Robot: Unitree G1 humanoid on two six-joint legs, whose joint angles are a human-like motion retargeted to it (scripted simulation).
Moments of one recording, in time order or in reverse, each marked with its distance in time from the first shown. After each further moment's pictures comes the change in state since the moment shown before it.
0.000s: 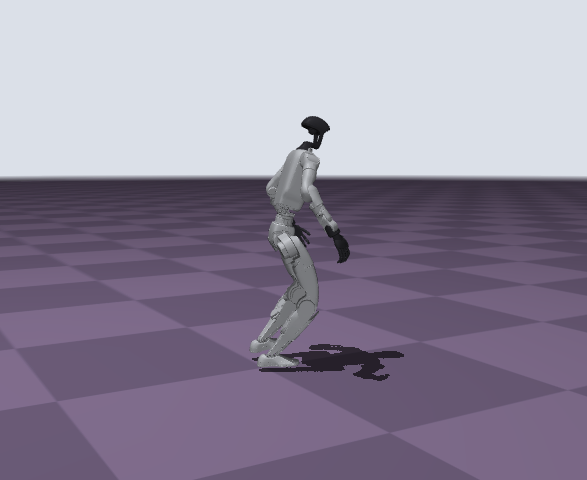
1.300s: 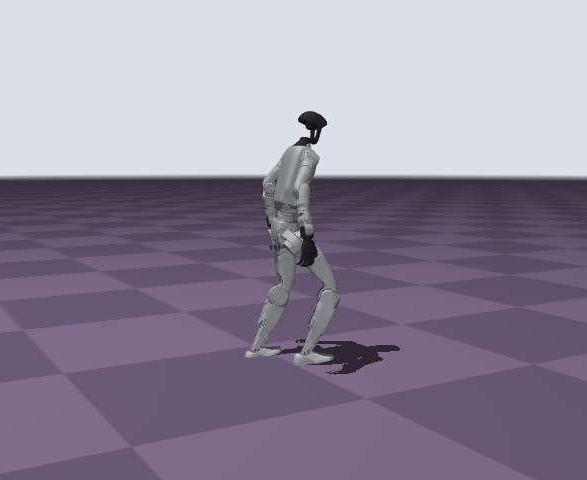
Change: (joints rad) left arm 0.034 -0.070 -0.029 0.335 0.083 0.026 -0.078; right arm 0.213 0.166 -0.082 0.320 0.060 0.007 0.099; waist -0.046 -0.005 0.053; left_leg 0.440 -0.288 -0.122 -0.601 0.105 0.003; right_leg -0.145 -0.167 0.068 0.011 0.114 0.096
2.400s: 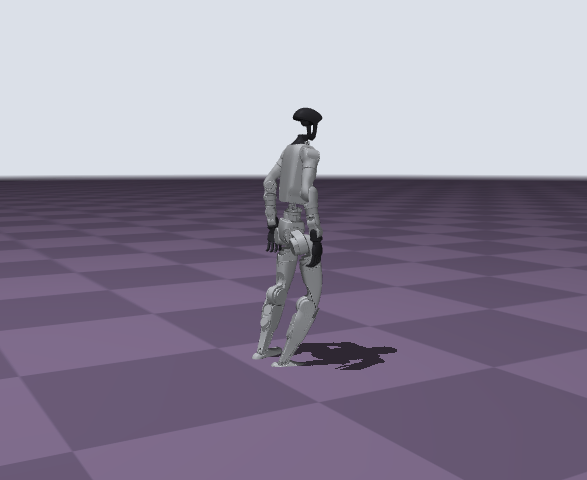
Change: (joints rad) left arm 0.084 -0.065 -0.280 0.078 0.303 -0.059 -0.156; right arm -0.141 0.140 0.259 0.138 -0.183 -0.032 0.014; waist 0.044 -0.011 -0.084; left_leg 0.238 0.117 0.470 -0.294 0.193 -0.067; right_leg 0.491 0.122 -0.003 -0.420 0.023 0.022
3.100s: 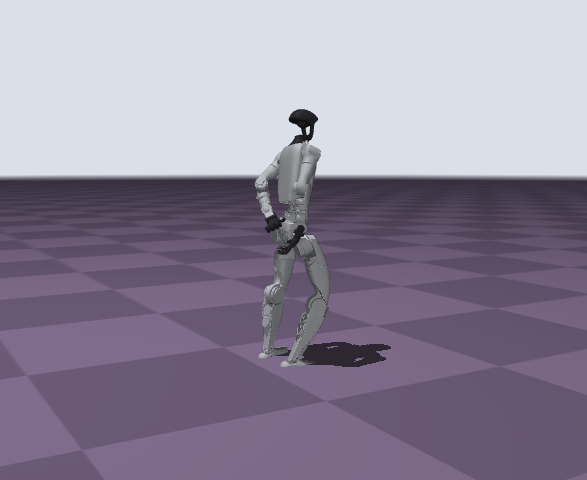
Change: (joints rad) left arm 0.241 -0.158 -0.422 -0.298 -0.061 -0.030 -0.369; right arm 0.212 0.121 0.390 -0.200 -0.034 -0.099 0.244; waist -0.003 -0.184 0.031; left_leg 0.023 -0.112 -0.152 -0.199 0.167 0.005; right_leg -0.103 -0.043 0.105 0.171 -0.030 -0.049
